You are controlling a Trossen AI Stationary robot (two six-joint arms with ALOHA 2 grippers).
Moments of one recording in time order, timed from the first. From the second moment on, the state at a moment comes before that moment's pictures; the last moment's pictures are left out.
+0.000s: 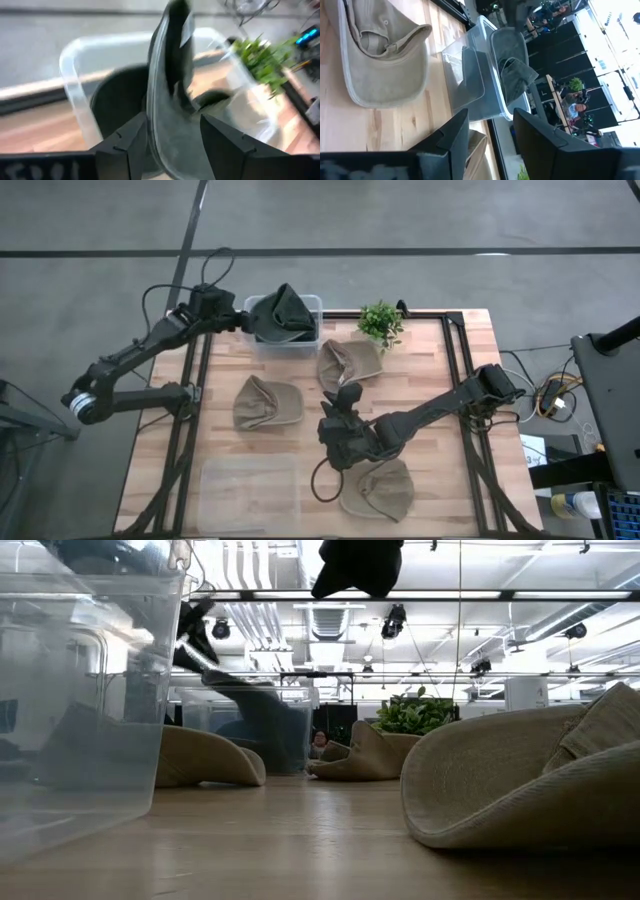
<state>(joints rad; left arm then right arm) 0.89 0.98 0.79 -0.35 0.15 -0.44 0.40 1.90 1.54 -0.55 1.13 -0.13</state>
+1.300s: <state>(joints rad) 0.76 0.76 0.81 -0.34 0.25 -0.46 0.40 1.88 1.55 -1.02 0.46 0.36</state>
